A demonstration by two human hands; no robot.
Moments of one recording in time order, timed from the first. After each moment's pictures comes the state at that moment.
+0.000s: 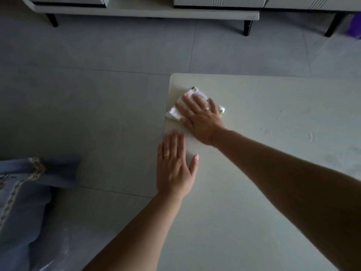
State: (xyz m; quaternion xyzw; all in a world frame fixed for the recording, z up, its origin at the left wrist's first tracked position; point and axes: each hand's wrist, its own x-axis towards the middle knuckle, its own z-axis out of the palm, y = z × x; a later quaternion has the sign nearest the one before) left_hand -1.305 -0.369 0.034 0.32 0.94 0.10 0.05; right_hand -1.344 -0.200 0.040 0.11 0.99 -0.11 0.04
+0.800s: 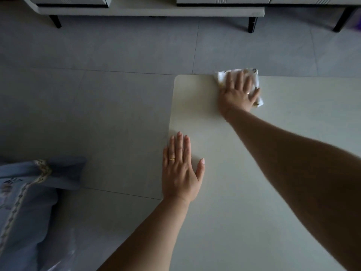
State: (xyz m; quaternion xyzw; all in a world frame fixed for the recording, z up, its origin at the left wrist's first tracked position) left_hand -1.305 -0.370 0.034 0.32 0.94 0.09 0.05; right_hand -1.373 -0.135 0.045 0.45 0.88 -0.17 0.03
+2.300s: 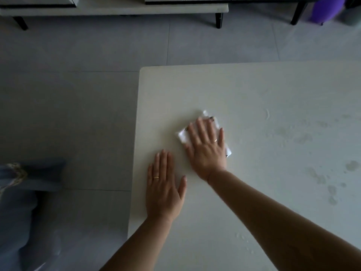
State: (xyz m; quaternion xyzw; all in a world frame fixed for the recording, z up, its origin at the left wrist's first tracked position) left_hand -1.210 -0.398 0.036 0.36 0.93 0.07 0.07; right_hand -1.189 -0.238 0.041 0.29 0.95 -0.14 0.03
